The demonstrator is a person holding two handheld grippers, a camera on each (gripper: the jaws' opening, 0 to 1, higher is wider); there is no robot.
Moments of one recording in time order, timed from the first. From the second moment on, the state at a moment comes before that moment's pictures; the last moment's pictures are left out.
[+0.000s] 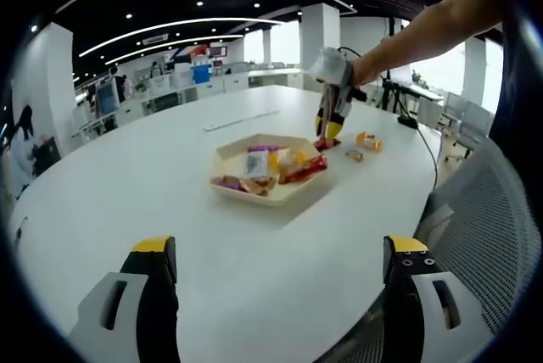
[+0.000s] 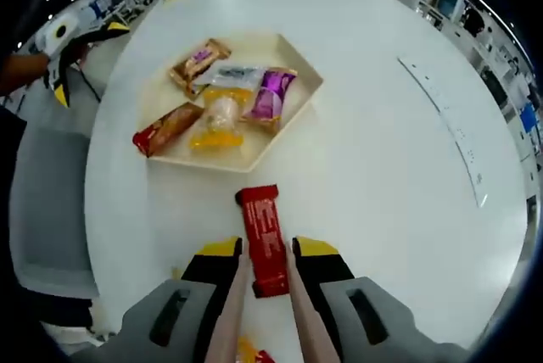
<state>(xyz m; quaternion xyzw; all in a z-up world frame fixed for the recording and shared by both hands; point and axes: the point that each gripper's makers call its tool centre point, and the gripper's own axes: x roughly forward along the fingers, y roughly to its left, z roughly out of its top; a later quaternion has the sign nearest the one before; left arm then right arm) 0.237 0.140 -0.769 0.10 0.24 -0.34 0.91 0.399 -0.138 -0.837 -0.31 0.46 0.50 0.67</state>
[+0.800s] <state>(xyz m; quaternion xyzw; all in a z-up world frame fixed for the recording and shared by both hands) 0.238 0.142 -0.766 0.10 0.23 -0.33 0.91 0.405 -0.149 -0.810 -0.28 0.48 0.45 0.70</state>
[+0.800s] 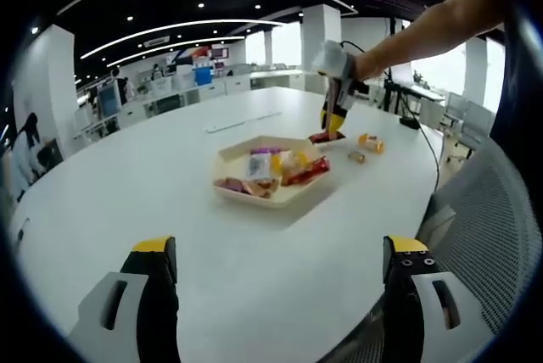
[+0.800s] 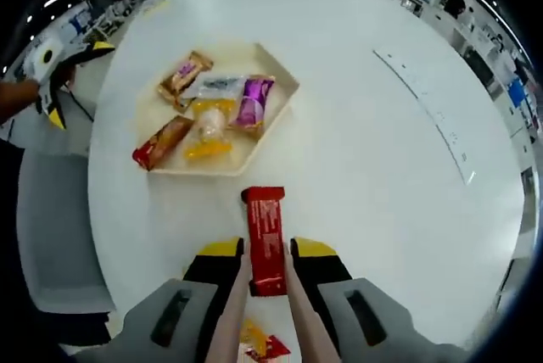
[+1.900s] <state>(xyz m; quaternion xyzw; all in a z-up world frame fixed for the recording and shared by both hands) 0.240 0.141 -0.763 0.10 0.22 -0.33 0.91 0.425 -0.150 -0.761 -0.27 0.48 0.43 0.72</state>
